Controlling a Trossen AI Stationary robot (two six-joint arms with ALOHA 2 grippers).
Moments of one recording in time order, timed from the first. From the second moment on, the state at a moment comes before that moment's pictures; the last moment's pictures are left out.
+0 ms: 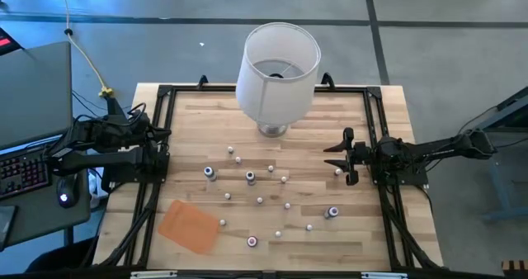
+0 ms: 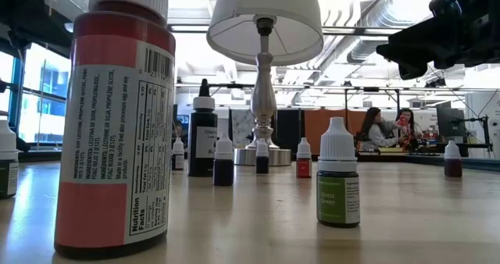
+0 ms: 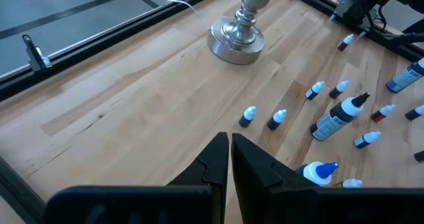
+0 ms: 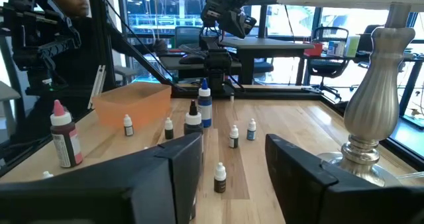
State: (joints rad) left arm 0.13 0.13 0.73 -1.16 -0.30 -0.45; right arm 0.07 0.42 0.01 0.43 0.07 -0.01
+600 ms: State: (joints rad) left arm 0.13 0.13 0.73 -1.16 -0.30 -0.45; right arm 0.07 0.42 0.01 0.43 0.07 -0.01
